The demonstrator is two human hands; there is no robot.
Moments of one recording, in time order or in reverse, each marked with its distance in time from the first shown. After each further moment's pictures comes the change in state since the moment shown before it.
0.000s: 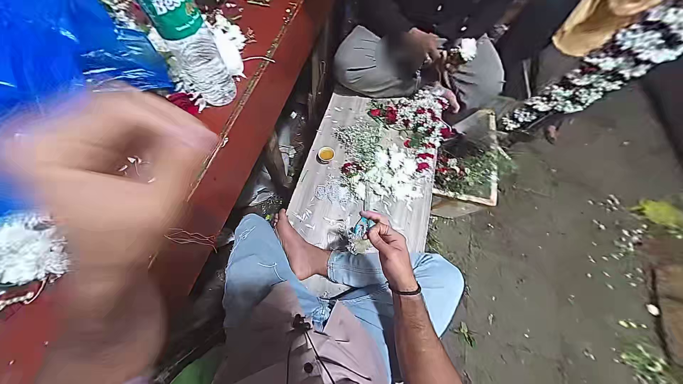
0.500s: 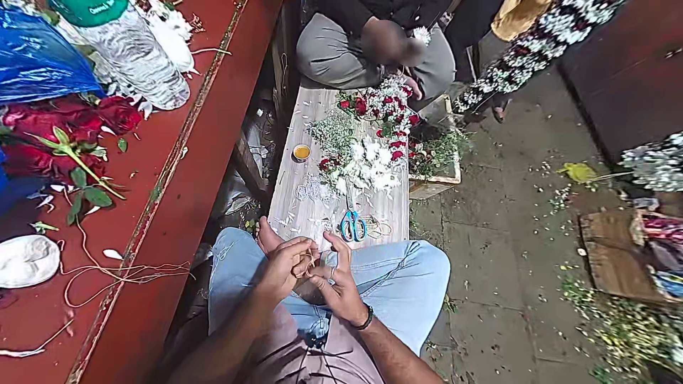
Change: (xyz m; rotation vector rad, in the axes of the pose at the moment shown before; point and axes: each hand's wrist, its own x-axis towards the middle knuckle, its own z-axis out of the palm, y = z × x) left_hand -0.131 -0.028 0.234 -1.372 -0.336 -1.235; right_hand -0.058 0.012 0.101 -0.319 0.010 -0.248
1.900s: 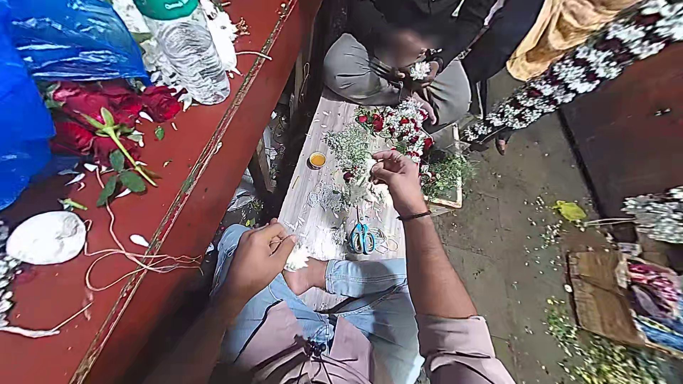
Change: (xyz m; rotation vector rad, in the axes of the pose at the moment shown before) left_hand -0.044 0.076 -0.037 1.219 0.356 0.666; right_hand 0.234 0.047 -0.117 0.031 0.020 0.358
